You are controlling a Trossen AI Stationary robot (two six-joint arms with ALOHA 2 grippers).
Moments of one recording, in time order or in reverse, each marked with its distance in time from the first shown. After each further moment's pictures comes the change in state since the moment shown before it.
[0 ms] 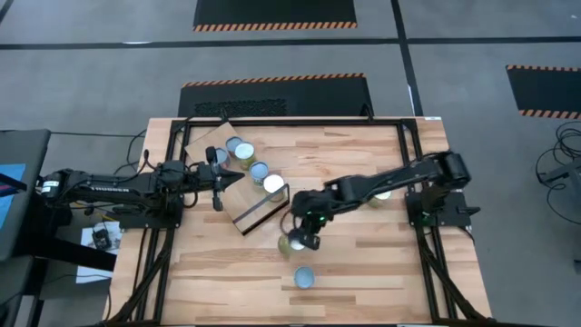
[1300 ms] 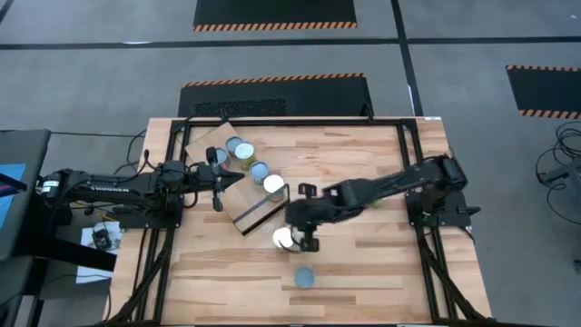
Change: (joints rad) left arm -0.001 0.000 0.000 -0.009 0.002 0.000; right arm 0.084 0.057 0.235 -0.153 0.251 -0.299
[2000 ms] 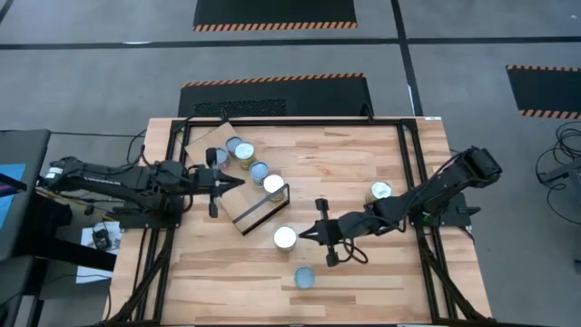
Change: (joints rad) left arm -0.185 0.051 0.271 -0.311 -0.114 0.014; right arm 0.142 -0.312 -0.761 1.007 0.139 -0.245
